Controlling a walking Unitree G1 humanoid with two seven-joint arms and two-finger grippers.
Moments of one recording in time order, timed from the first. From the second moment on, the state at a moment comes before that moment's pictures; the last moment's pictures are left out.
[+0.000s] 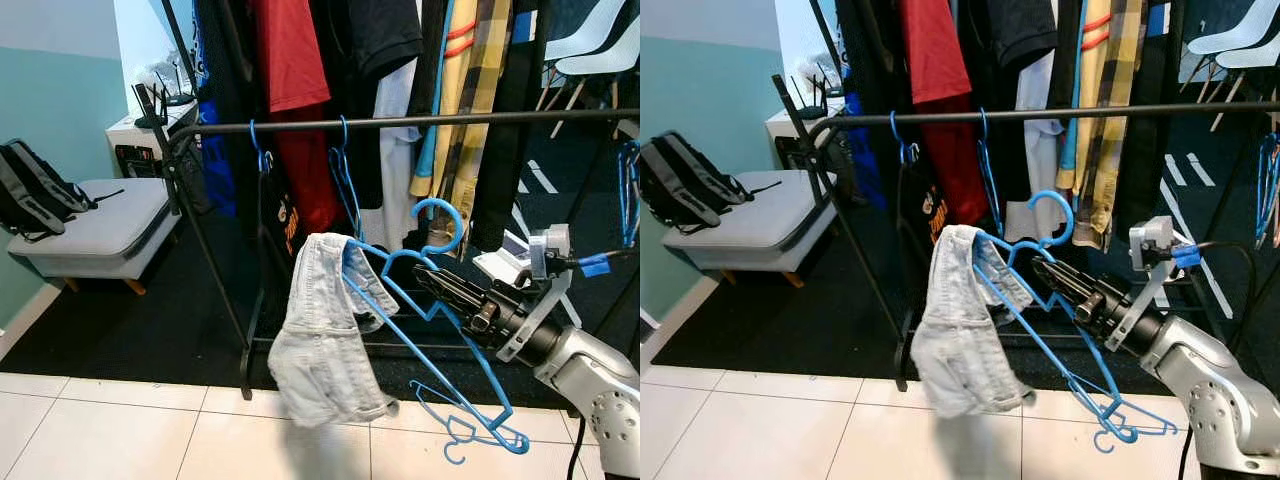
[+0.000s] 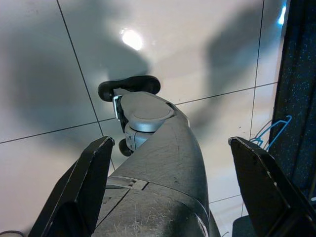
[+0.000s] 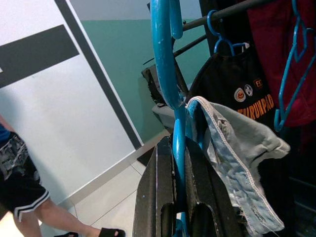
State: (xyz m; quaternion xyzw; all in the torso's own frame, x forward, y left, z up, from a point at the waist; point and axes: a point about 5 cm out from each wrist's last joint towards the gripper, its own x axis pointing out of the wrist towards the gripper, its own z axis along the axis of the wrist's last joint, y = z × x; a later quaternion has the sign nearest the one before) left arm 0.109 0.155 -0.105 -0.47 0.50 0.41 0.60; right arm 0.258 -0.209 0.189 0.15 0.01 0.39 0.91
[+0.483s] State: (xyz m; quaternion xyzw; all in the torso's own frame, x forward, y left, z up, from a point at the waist) left arm 0.105 0.157 -0.107 -0.47 0.50 0.42 0.60; right arm 0.260 -0.205 0.187 0.14 0.02 0.40 0.91
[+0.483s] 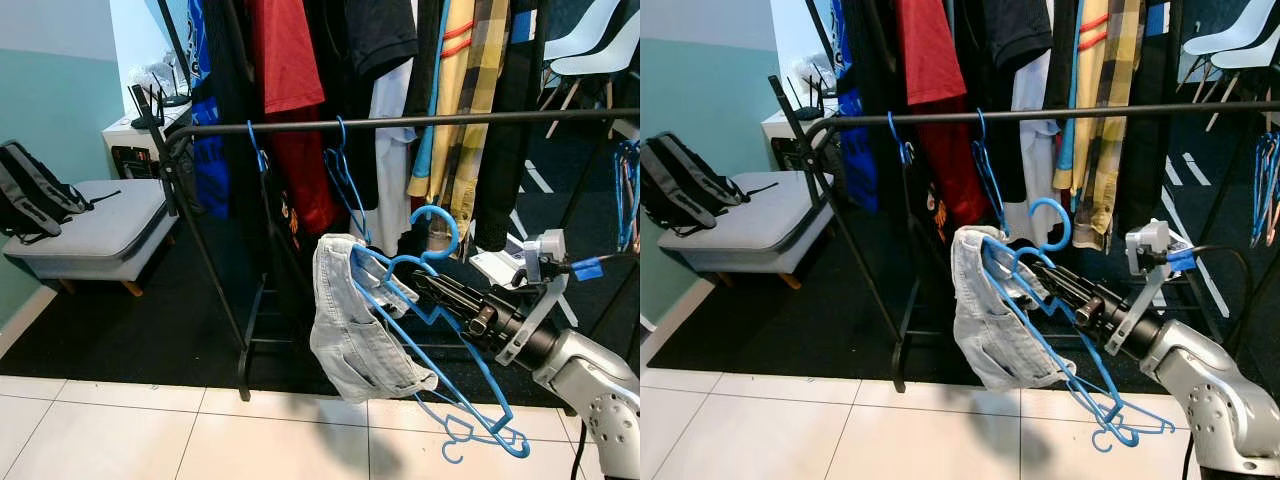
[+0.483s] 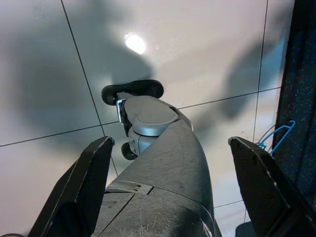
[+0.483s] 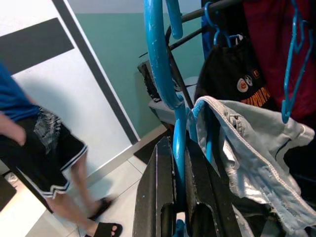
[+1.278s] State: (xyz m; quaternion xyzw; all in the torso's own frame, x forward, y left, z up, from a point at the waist) left arm 0.148 0.157 -0.092 -0.54 0.37 0.30 0.69; right arm 0.259 -0.164 0.196 0.10 0.02 0.47 0.88
